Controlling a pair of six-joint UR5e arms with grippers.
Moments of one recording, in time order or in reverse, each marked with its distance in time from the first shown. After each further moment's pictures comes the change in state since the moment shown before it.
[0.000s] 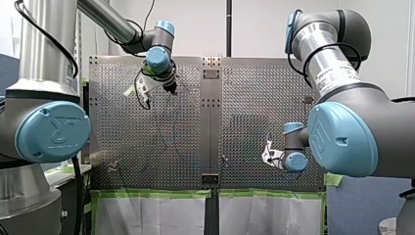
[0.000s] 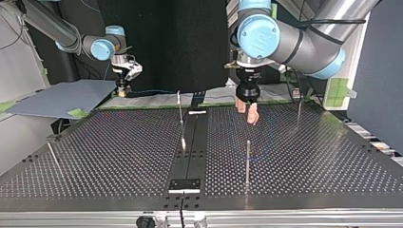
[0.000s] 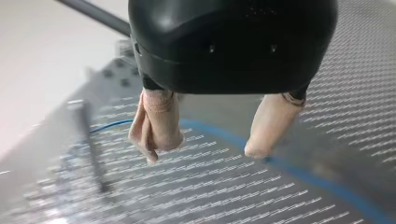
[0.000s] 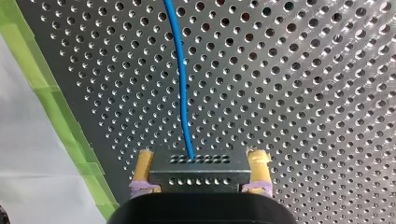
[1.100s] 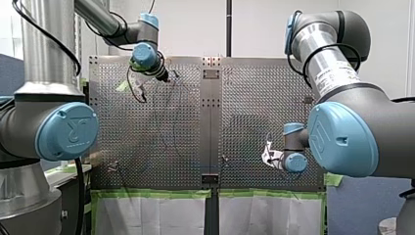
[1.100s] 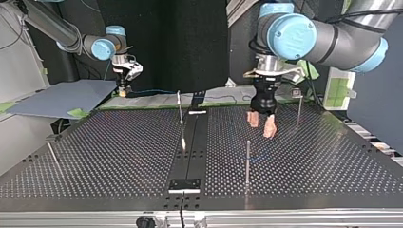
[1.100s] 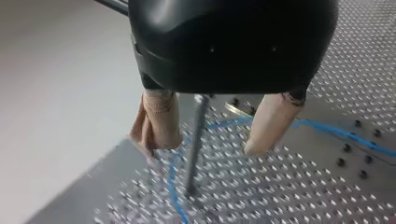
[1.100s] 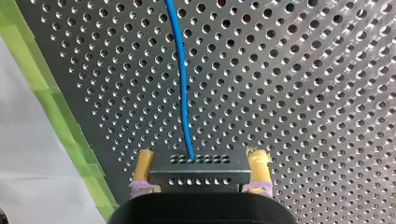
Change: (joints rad) left arm 0.135 0.079 -0.036 0.103 0.177 -0.064; right arm 0.003 0.006 0.000 -0.012 0.001 0.000
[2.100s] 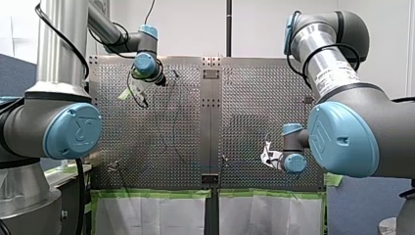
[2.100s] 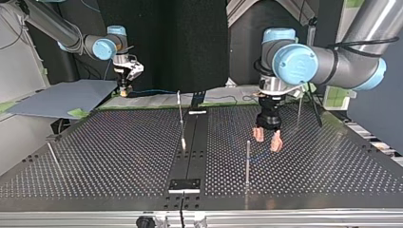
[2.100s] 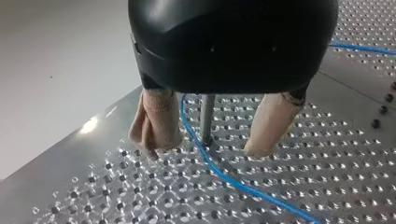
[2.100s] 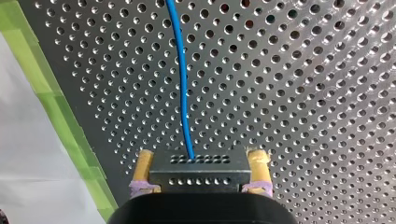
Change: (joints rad) left arm 0.076 -0.095 0.067 0.054 0.047 -0.083; right arm 0.007 0.003 0.000 -0.004 0.002 -0.003
